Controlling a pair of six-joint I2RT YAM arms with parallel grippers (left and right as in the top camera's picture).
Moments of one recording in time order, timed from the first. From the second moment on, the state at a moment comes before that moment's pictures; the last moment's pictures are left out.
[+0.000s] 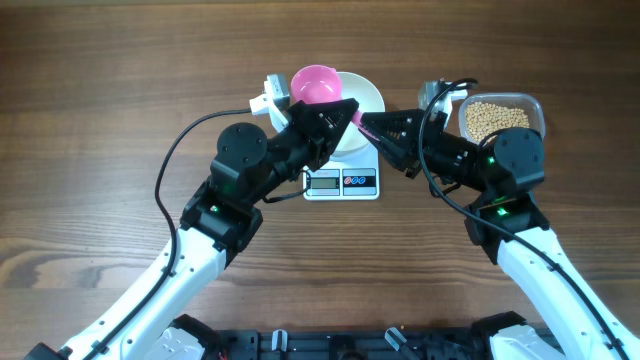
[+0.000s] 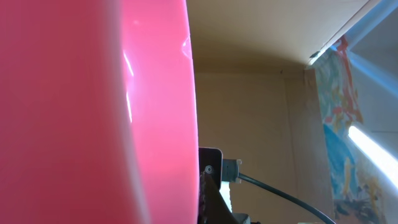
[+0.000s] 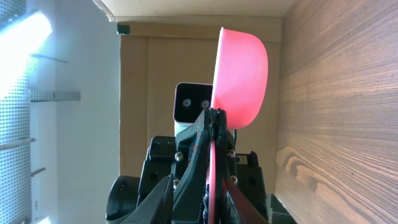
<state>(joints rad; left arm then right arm) -0.54 1.23 0.81 0.37 0.34 -1.52 0.26 1.19 0.67 0.63 -0.89 1.63</state>
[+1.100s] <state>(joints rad) -0.56 1.23 0.81 0.37 0.30 -1.51 0.26 1.19 0.67 0.63 -0.90 1.65</state>
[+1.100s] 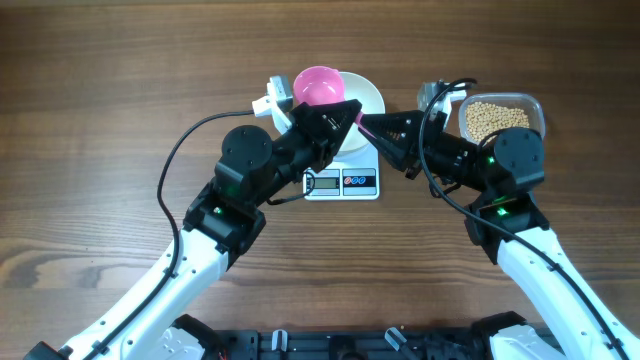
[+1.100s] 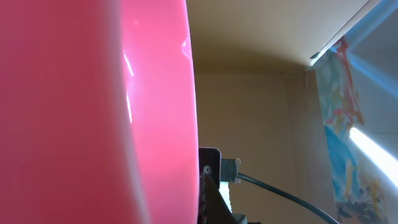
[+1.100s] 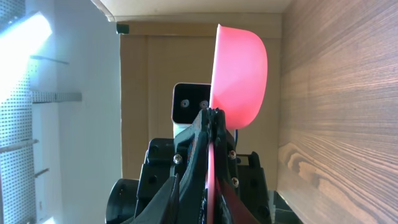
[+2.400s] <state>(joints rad) -0.57 1.12 0.86 -0.19 0.28 -1.02 0.03 1.19 1.17 -0.56 -0.57 0.75</state>
